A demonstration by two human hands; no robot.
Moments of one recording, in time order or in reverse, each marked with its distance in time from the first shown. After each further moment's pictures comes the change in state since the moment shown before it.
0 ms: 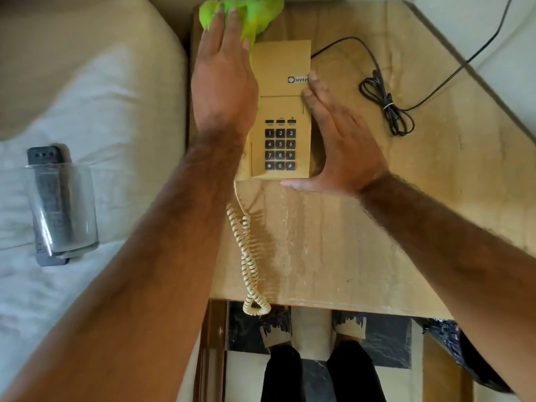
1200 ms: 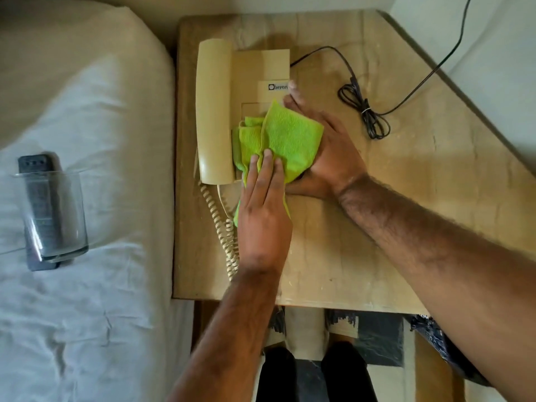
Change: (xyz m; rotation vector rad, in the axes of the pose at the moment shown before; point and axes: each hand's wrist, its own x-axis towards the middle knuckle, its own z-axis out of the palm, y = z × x) left_hand -0.179 0.036 0.038 0.043 -0.072 0.040; right_hand -0.001 0.002 -0.003 0.082 -0.015 0.009
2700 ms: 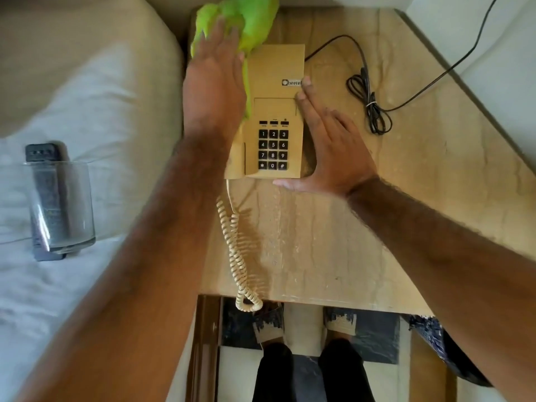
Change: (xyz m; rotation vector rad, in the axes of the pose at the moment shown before) left_hand 0.171 -0.040 -0.071 0.150 -0.072 -0.023; right_hand 0.000 0.001 0.005 -0.130 0.008 -0.003
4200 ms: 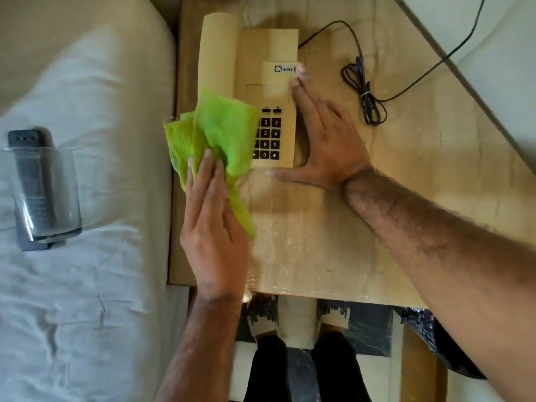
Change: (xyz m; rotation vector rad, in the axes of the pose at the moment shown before) left_hand -0.194 0.026 0.016 -0.319 0.309 -0.210; right_hand -0.001 -0.001 -0.006 0.045 -0.010 0.012
